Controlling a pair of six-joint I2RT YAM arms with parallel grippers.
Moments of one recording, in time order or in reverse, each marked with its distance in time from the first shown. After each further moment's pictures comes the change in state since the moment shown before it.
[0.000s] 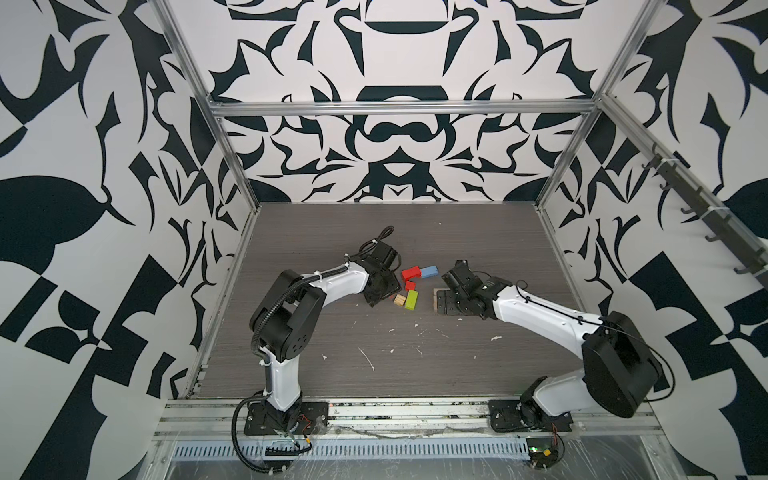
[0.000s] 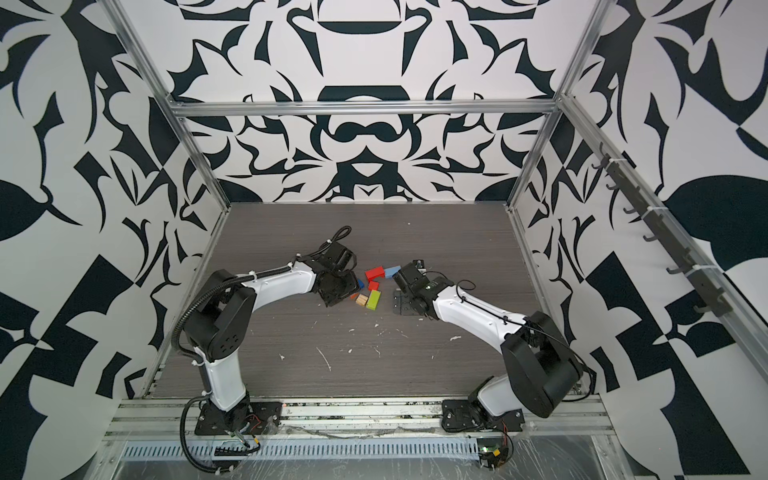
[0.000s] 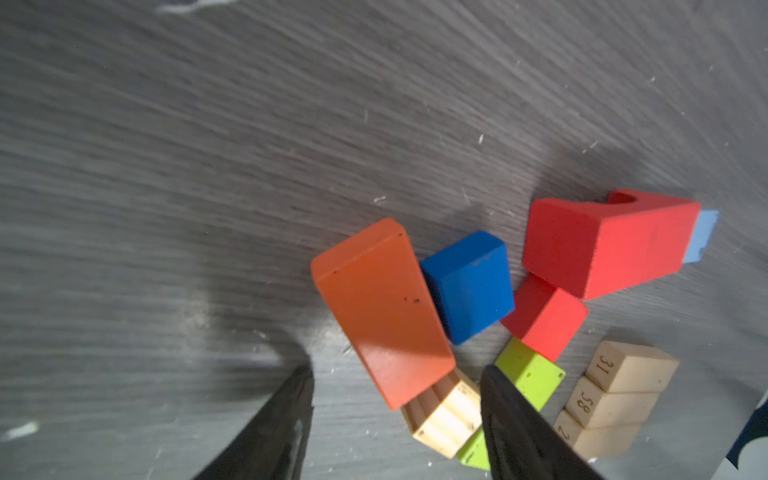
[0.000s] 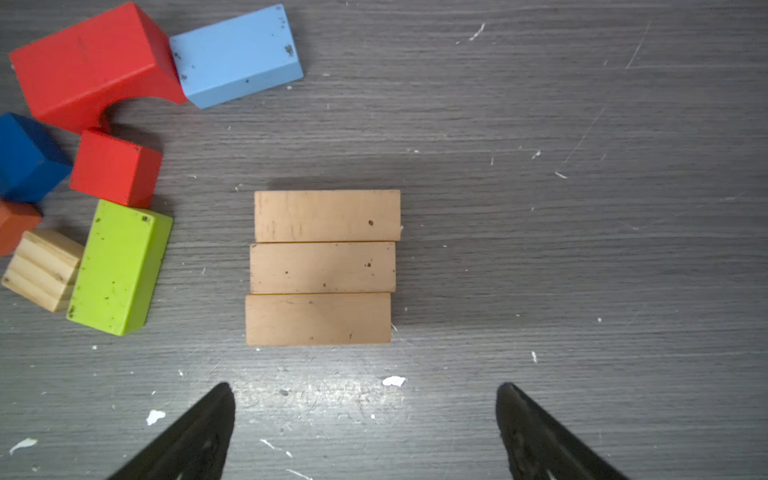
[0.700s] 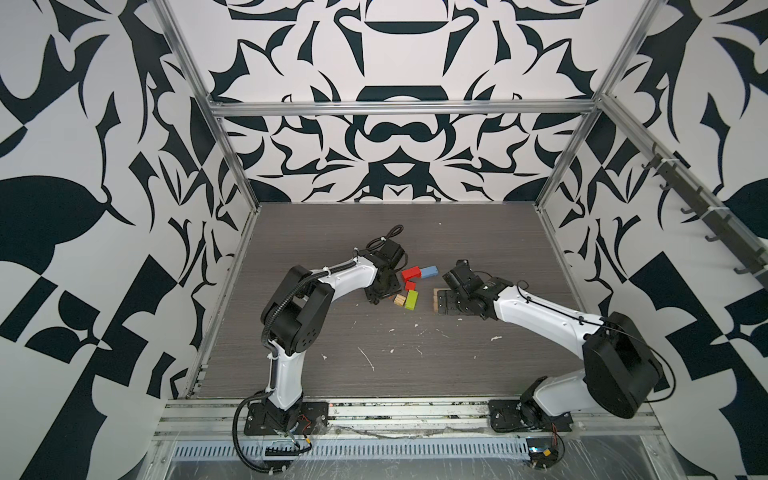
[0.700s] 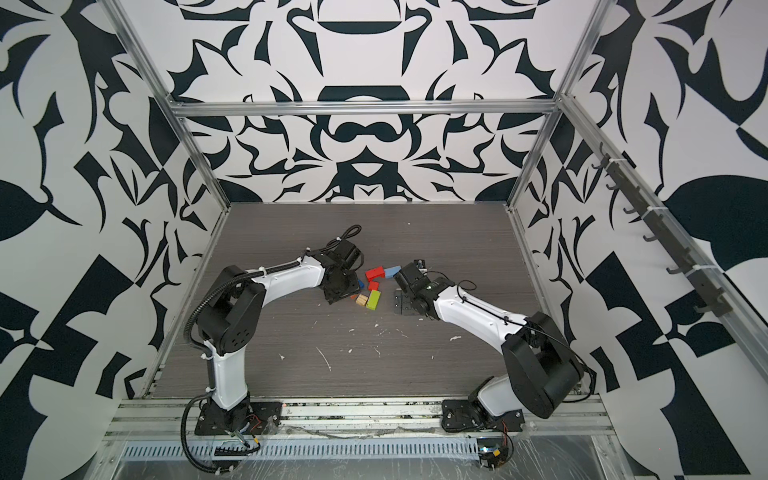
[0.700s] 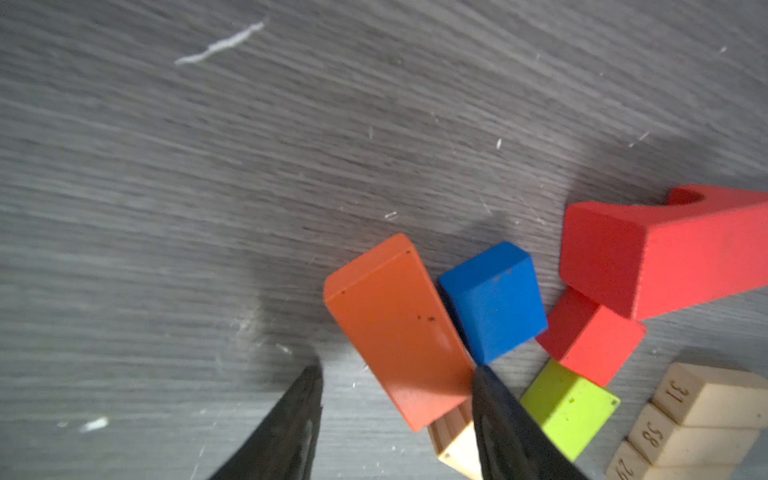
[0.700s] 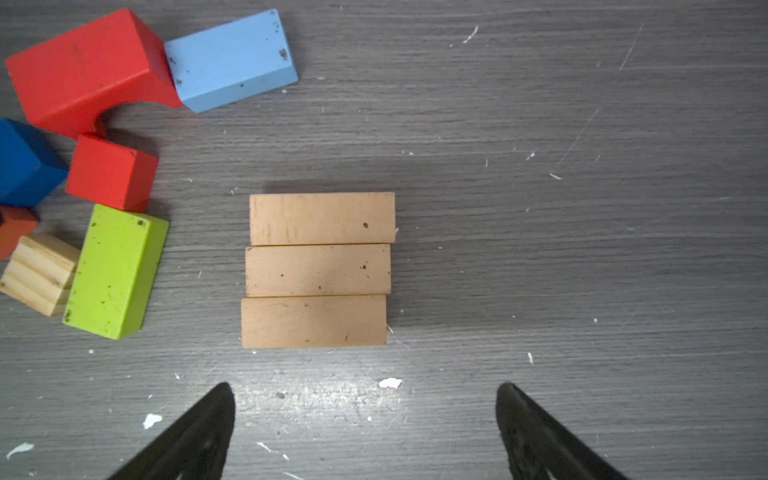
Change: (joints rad) left arm -0.019 0.070 0.117 -0.154 -0.088 0.092; right arm -0.005 -0.002 -0.004 0.005 0.002 0.000
